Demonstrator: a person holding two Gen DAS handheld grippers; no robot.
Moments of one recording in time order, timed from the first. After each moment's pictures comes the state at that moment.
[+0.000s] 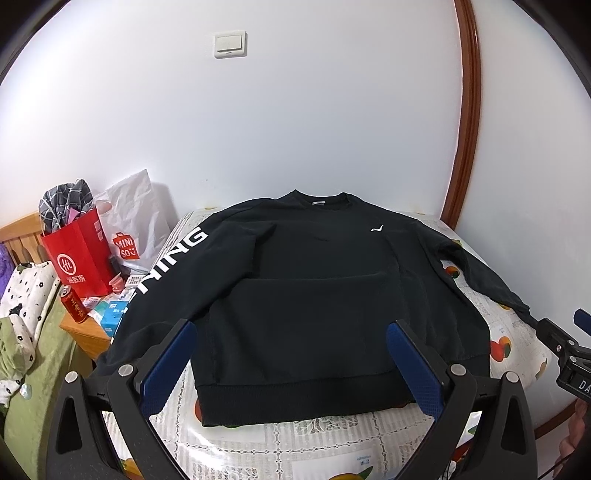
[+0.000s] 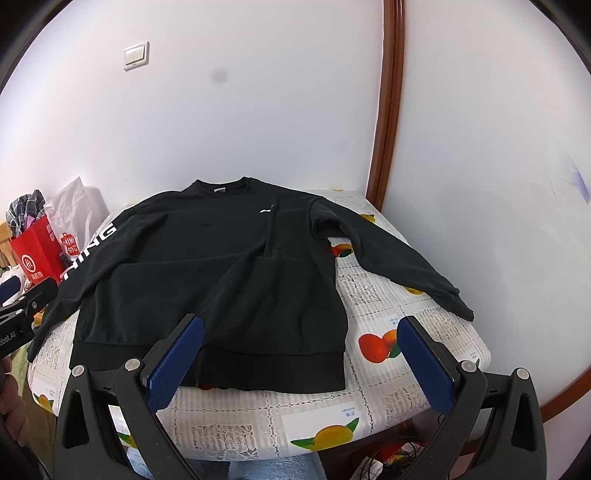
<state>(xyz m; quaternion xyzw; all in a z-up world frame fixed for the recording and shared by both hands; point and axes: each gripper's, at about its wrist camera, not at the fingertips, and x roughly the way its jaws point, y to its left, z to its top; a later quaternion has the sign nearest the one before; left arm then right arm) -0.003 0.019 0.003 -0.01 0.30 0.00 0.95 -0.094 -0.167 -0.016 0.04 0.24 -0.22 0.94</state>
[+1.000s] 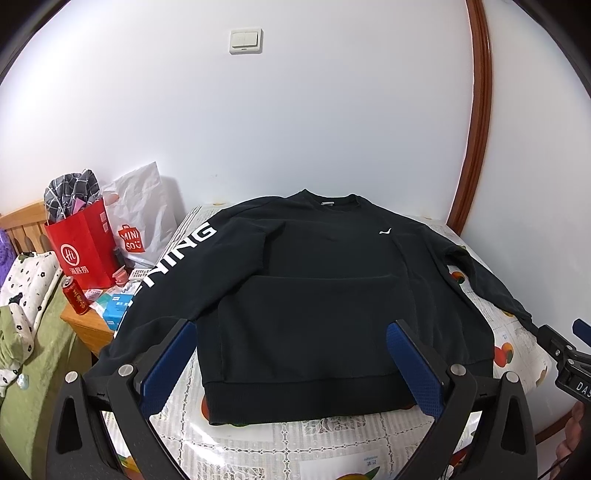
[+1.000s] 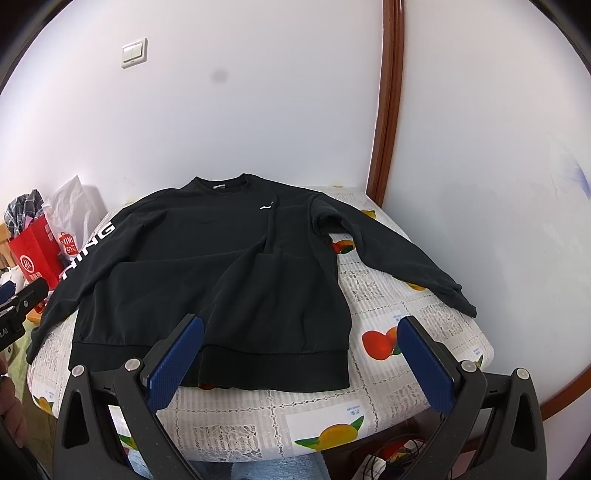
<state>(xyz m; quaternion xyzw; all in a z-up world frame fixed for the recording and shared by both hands) -0.005 0.036 0.000 -0.03 0.30 0.01 0.95 -0.091 -0.165 -0.022 0.04 0.25 -0.23 0.94</state>
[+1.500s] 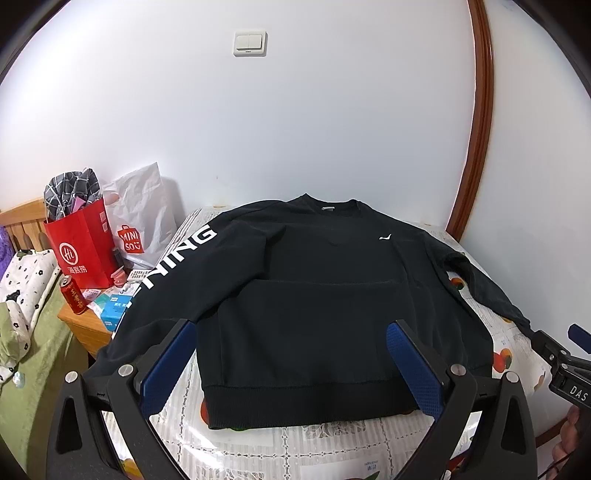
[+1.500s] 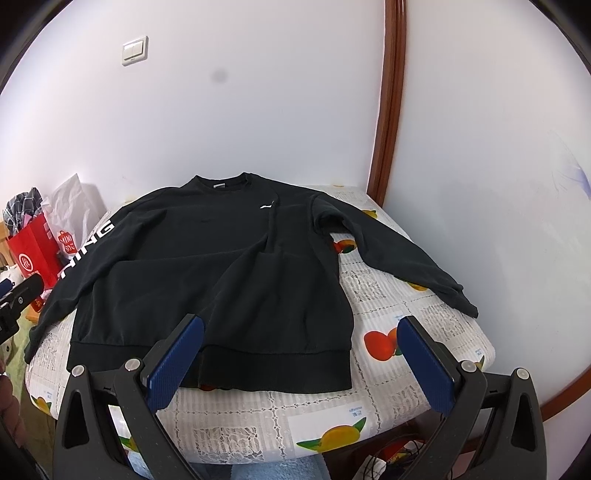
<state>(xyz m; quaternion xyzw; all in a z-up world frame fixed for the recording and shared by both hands) -0.003 0.042 -0.003 -0.04 0.29 0.01 0.96 -0.083 -0.162 -0.023 0.04 0.25 -0.23 0.94</state>
